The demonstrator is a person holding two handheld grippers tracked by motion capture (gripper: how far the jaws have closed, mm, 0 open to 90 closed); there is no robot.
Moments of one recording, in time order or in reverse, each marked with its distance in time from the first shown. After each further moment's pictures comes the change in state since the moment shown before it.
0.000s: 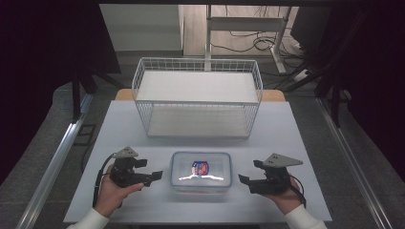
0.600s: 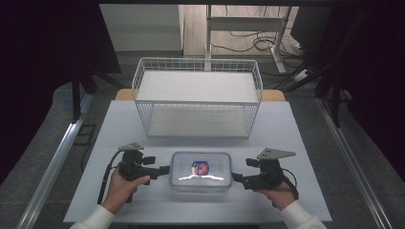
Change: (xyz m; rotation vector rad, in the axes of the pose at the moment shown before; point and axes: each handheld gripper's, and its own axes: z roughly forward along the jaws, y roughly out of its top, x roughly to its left) left arm 0.006 0.013 0.023 -0.012 -0.106 -0.104; right arm 0.000 0.014 0.016 0.033 0.113 0.078
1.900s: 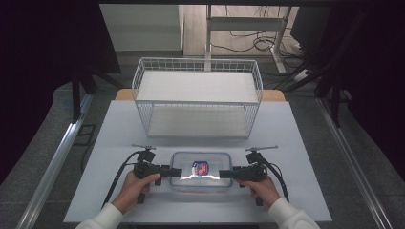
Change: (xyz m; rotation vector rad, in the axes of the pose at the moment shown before) left arm 0.017 -0.006 0.046 0.114 -0.267 -0.187; right arm -0.023 -0.009 0.058 0.127 0.248 0.406
